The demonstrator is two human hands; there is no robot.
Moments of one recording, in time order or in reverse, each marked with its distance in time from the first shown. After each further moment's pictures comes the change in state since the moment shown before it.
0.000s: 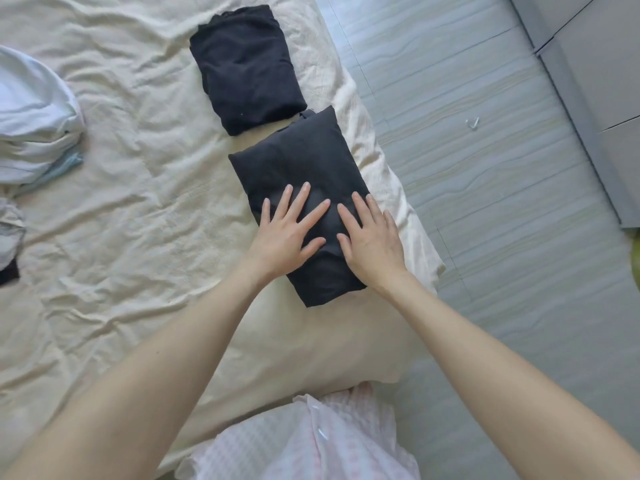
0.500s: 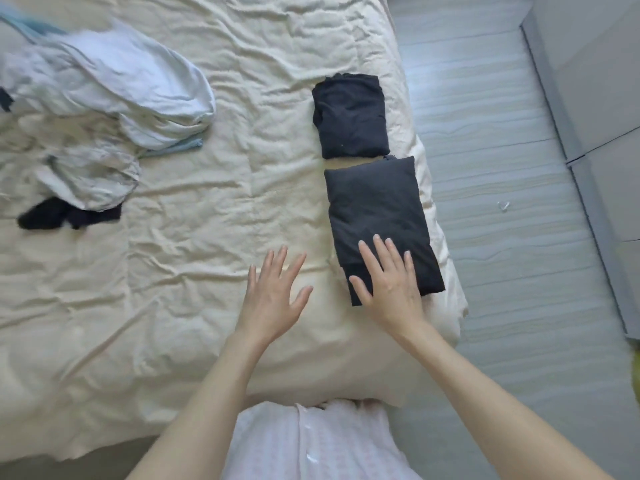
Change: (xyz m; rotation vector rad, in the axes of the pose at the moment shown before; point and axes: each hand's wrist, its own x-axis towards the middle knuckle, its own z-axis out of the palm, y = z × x) left_hand -0.187 -0.009 -0.025 -0.394 0.168 -0.479; right_hand -0.070 -0.087 -0.031 -0.005 0.045 -0.208
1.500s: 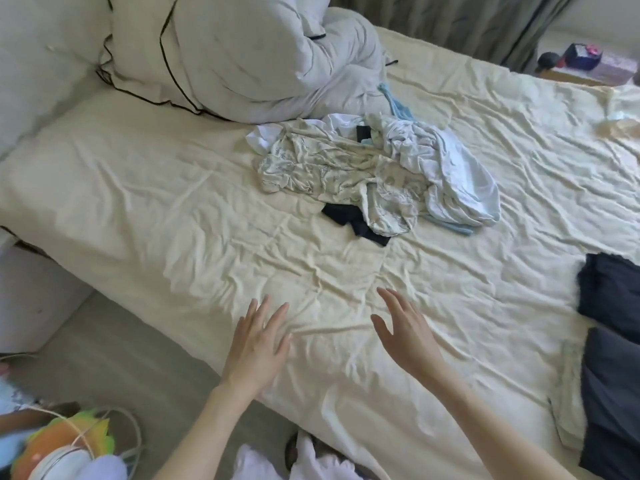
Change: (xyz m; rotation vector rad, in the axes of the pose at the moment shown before) left_hand -0.295 -0.372 -0.114 -0.294 0.305 -0.555; right_hand -0.017 -0.443 0.089 -0.023 -0.225 -0.499
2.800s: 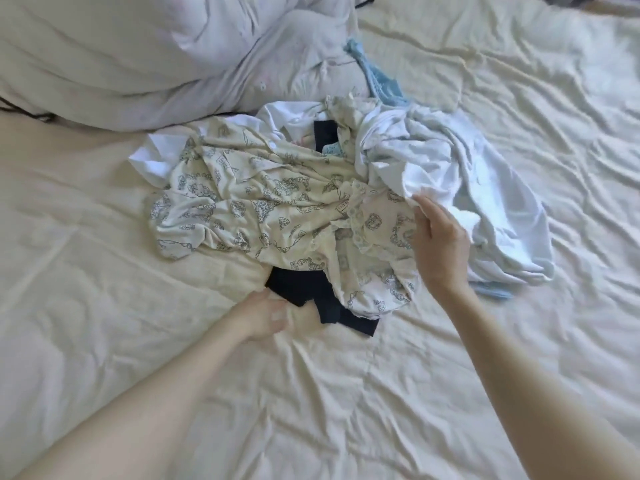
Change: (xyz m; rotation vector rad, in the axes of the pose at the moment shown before) left_hand 0.429 0.027 0.057 0.192 -0.574 -0.033; right_hand 0.393 0.137 -0.039 0.217 0.649 0.056
